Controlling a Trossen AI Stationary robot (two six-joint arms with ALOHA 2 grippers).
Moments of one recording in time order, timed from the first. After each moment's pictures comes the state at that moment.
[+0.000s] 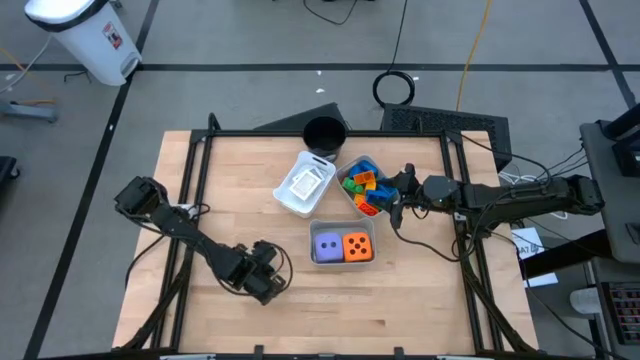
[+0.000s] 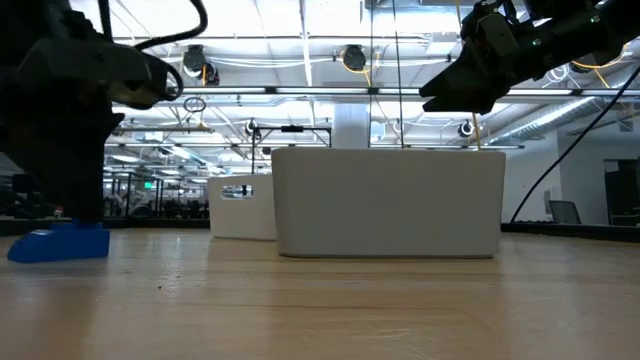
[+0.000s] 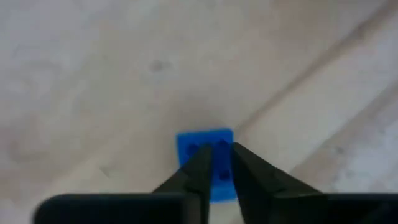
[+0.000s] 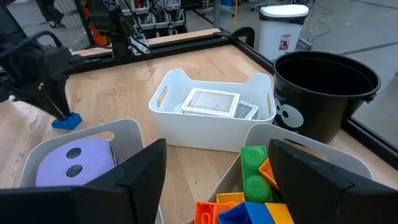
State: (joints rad) left arm -0.58 1.70 0.99 -0.72 -0.29 -1.46; right arm -0.05 0.88 0.45 0.14 0.26 0.15
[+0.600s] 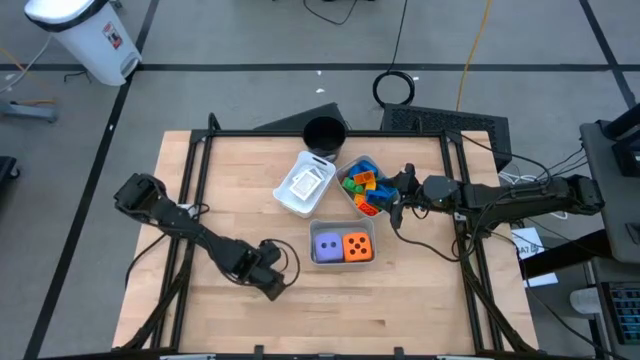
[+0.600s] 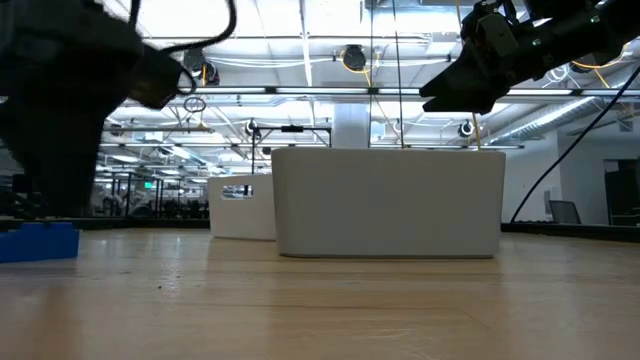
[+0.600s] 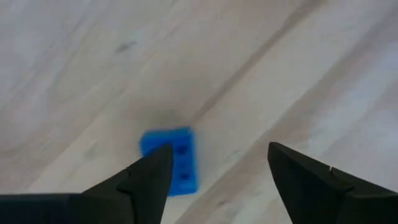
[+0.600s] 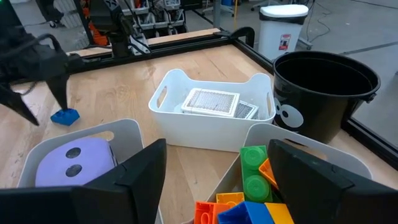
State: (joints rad) left arm -0.52 1.67 1.03 -0.72 -0.10 -1.30; right arm -0.05 0.88 0.45 0.14 0.26 0.15
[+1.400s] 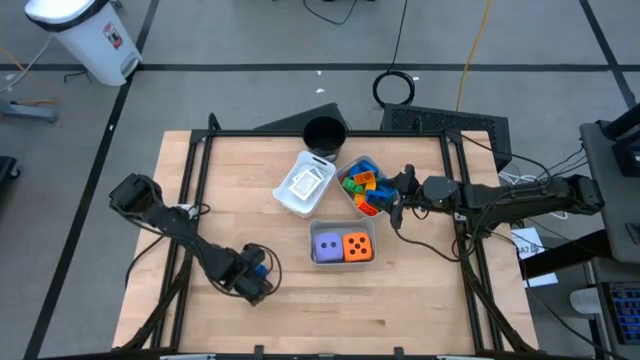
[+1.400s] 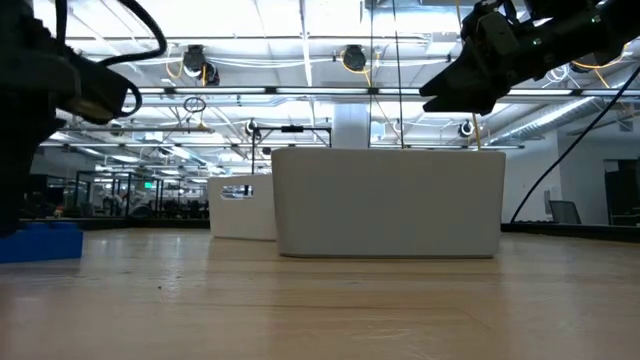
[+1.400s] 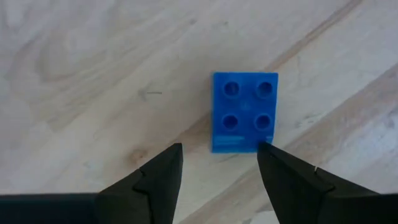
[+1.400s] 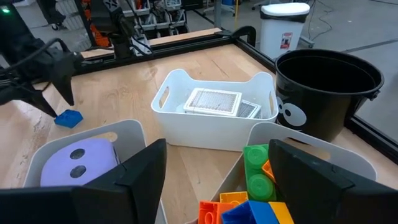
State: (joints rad) left arm -0.62 1.65 0.93 -0.76 -0.11 -1.52; right arm -0.04 0.88 0.45 0.14 0.26 0.16
